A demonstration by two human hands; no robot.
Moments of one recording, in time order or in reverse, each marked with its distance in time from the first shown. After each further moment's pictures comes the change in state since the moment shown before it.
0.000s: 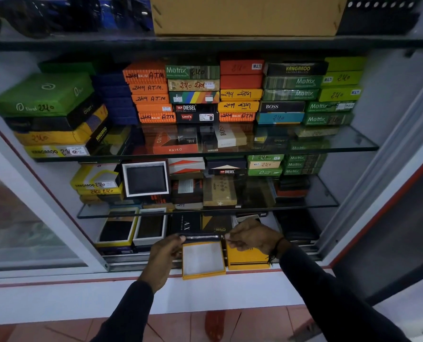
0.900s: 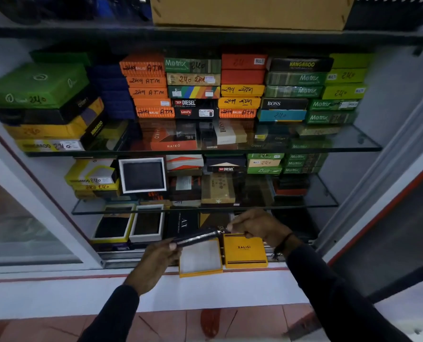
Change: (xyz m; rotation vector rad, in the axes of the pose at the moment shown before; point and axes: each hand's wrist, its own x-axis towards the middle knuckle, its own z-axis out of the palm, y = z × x) left_hand 0.004 -0.012 -0.027 -0.075 -0.183 -0.042; right_hand -0.008 -0.016 -0.014 -0.115 0.100 -0.095
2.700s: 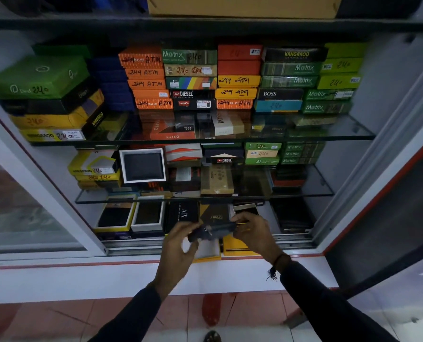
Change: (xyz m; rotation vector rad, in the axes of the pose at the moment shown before) left_hand -0.035 -0.003 0.082 0.924 0.215 0.725; right_hand -0.010 0.059 0.035 -0.083 0.349 -0.255
